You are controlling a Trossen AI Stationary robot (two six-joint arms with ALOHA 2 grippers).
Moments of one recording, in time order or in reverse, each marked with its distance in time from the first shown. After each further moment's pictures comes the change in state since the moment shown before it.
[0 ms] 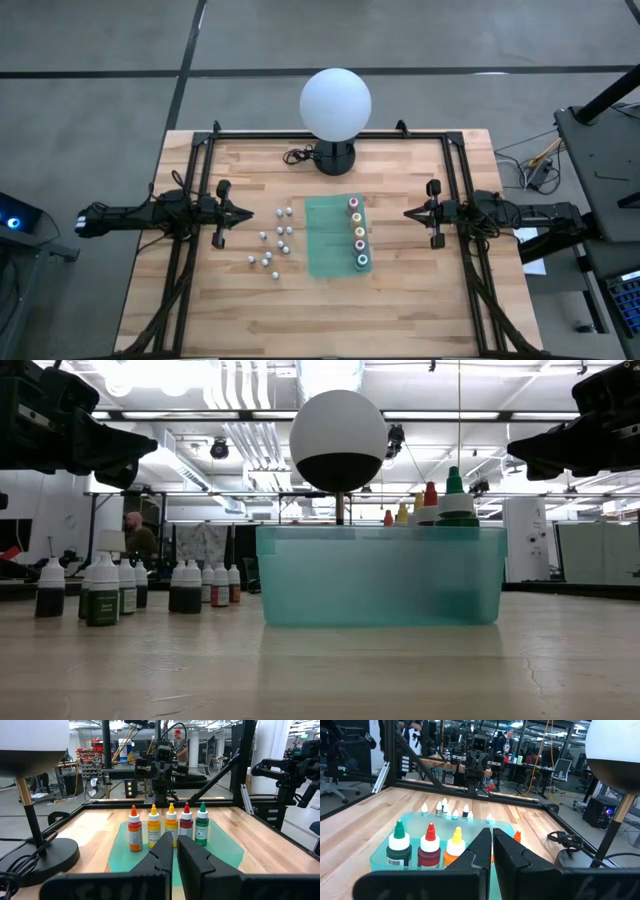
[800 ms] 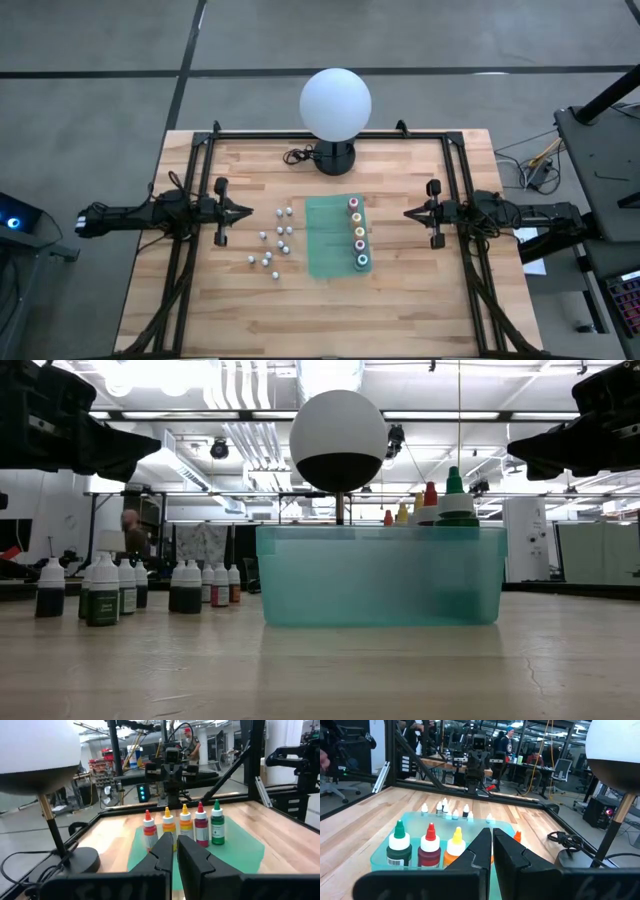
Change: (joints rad) left arm 0.000 -0.002 0.000 0.015 -0.048 0.115; right arm 0.000 0.000 0.000 0.000 0.000 -0.002
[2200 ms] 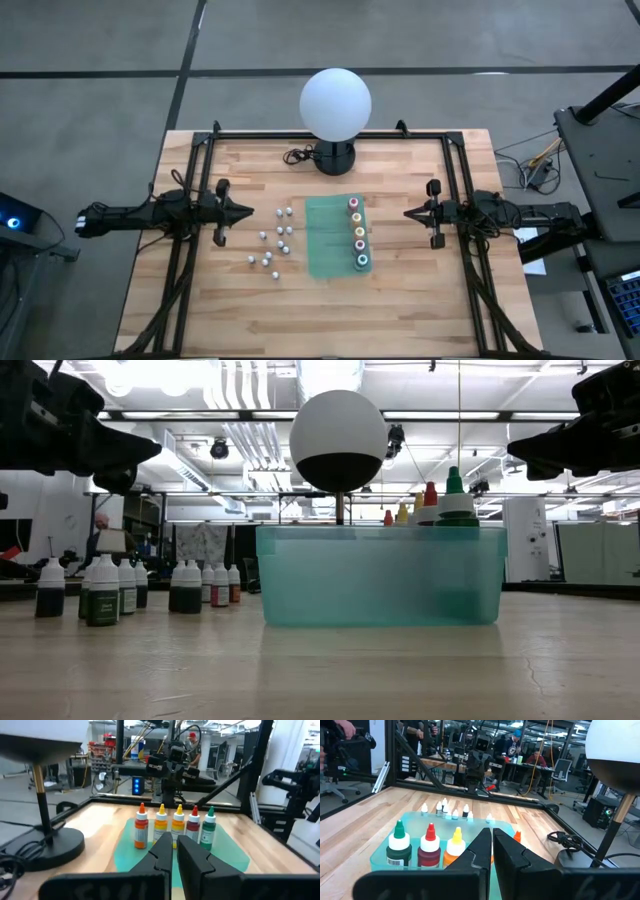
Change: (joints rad) left arm 0.000 0.003 0.000 -0.011 -0.010 -0.197; right arm 0.000 0.000 0.000 0.000 0.000 0.000
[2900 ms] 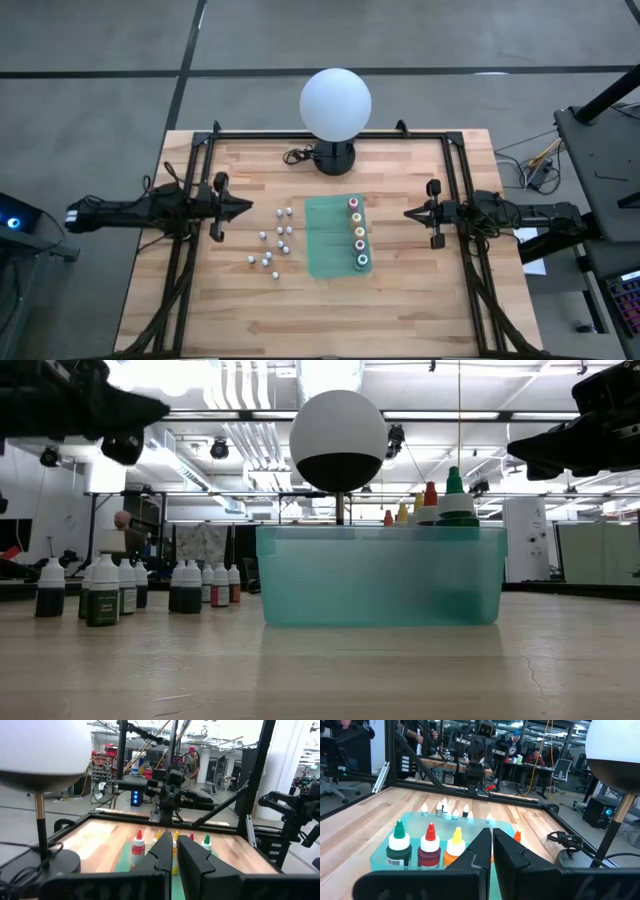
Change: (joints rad) left arm 0.000 0.199 0.141 0.120 -0.006 -0.039; right arm 0.000 0.000 0.000 0.000 0.000 0.000
